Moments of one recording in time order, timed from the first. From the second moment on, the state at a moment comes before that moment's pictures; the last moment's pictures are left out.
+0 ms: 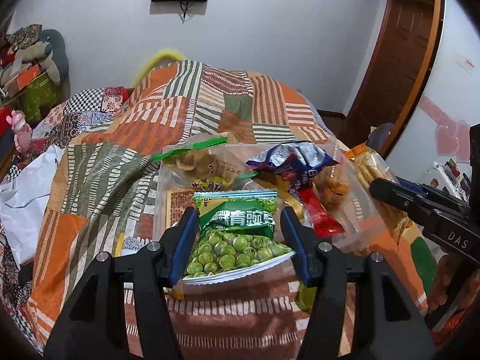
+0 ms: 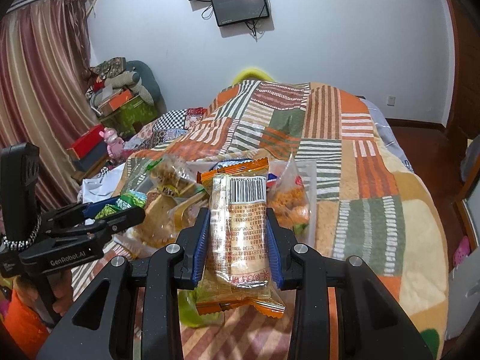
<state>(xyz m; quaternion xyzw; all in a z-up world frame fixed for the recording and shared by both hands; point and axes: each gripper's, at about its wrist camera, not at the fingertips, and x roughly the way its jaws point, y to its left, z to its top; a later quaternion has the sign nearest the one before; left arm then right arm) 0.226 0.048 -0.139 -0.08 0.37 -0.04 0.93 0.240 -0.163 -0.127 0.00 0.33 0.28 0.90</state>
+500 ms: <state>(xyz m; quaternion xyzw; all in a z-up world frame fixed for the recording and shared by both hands) 0.252 0.045 -0.152 -0.09 0.38 -0.03 0.92 0.263 -0.147 -0.135 0.00 0.34 0.27 0.90</state>
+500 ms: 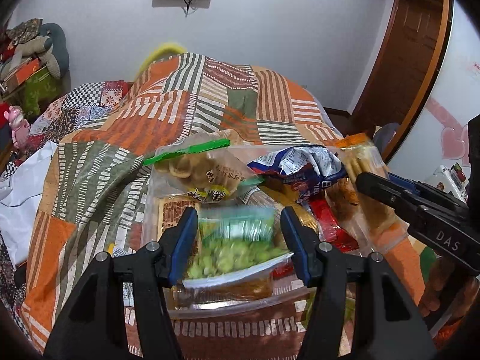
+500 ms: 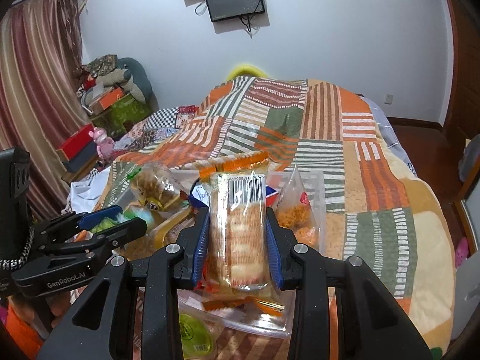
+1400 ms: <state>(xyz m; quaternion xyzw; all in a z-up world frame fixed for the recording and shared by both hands) 0.185 0.090 -0.114 -0.07 0.36 0.02 0.93 0.208 -0.157 -0.112 -0.01 0.32 0.30 0.90</state>
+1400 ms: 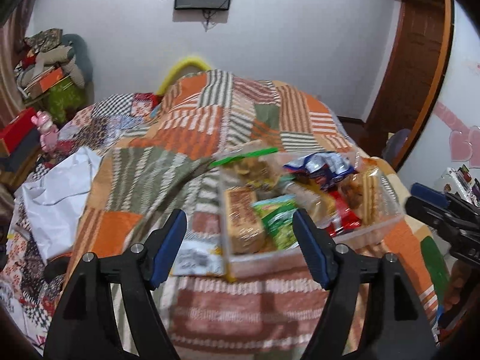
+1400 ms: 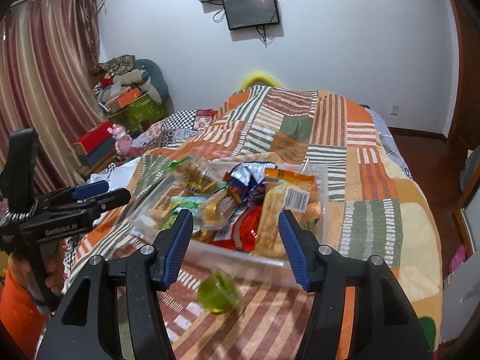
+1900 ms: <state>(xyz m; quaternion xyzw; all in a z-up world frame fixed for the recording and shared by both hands) 0.175 0.145 -0.172 -0.08 0.43 0.07 0.90 0.188 -0.145 -0.154 -0.04 0.38 0.31 0.87</state>
